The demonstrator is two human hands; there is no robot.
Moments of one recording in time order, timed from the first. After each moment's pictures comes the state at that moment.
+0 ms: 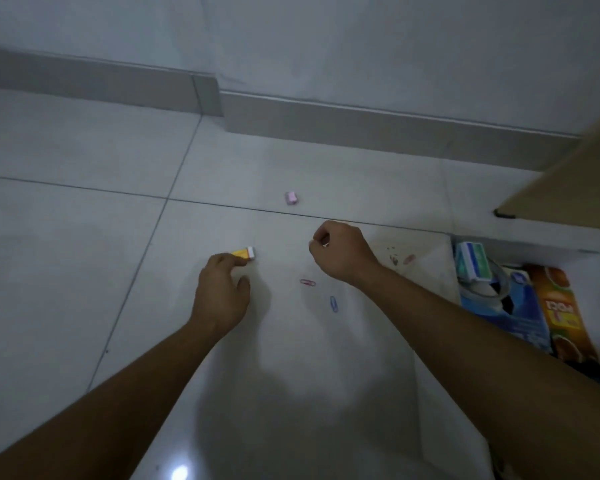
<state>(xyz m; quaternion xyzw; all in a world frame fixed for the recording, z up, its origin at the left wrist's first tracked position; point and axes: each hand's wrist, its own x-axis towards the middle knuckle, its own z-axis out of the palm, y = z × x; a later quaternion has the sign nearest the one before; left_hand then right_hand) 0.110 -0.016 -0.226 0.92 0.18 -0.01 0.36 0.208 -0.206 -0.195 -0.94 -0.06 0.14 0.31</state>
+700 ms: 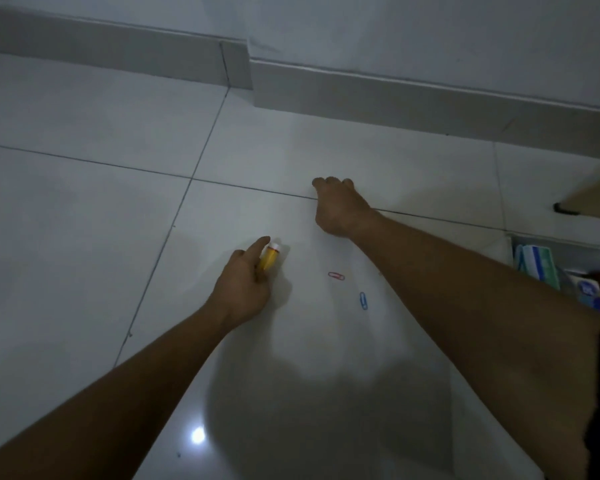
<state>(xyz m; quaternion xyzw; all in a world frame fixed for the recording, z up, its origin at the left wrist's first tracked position) 0.118 -0.004 -0.223 0.90 0.16 -0.14 0.37 0.284 -0.147 -0.233 -0.96 -0.20 0.18 0.09</state>
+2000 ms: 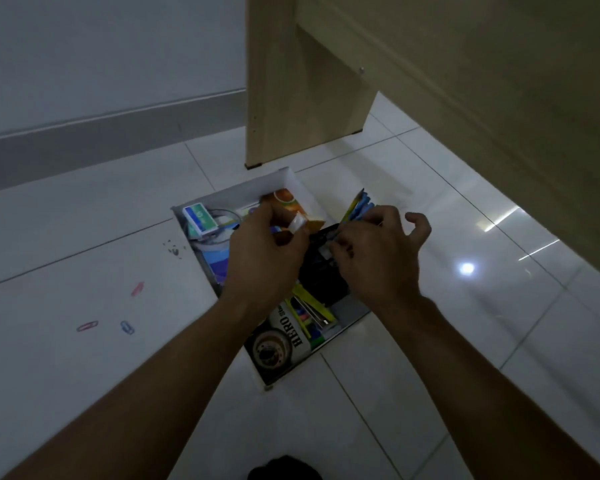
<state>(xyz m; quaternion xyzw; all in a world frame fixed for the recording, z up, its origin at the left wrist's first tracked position) 0.066 -0.346 -0.078 0.80 -0.15 -0.10 0.58 0.000 -0.491 -0.099 -0.96 0.18 -0.19 0.00</state>
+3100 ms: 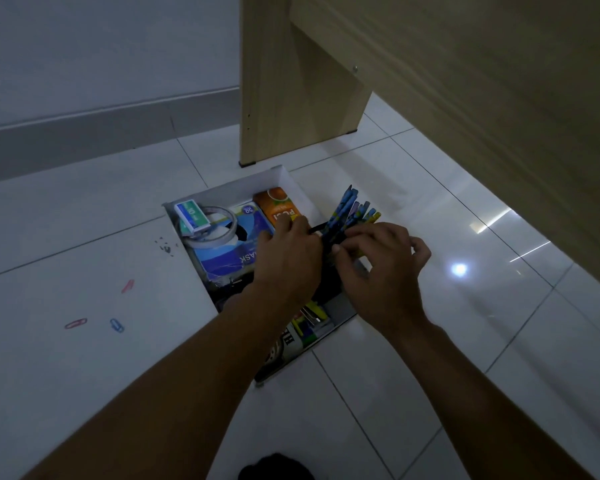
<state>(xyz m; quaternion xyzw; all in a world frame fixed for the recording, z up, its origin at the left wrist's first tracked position) 0.069 -0.388 -0.109 0.92 -0.38 -0.04 0.10 -0.028 -0.491 -0.107 -0.94 0.17 -0.26 0.14</state>
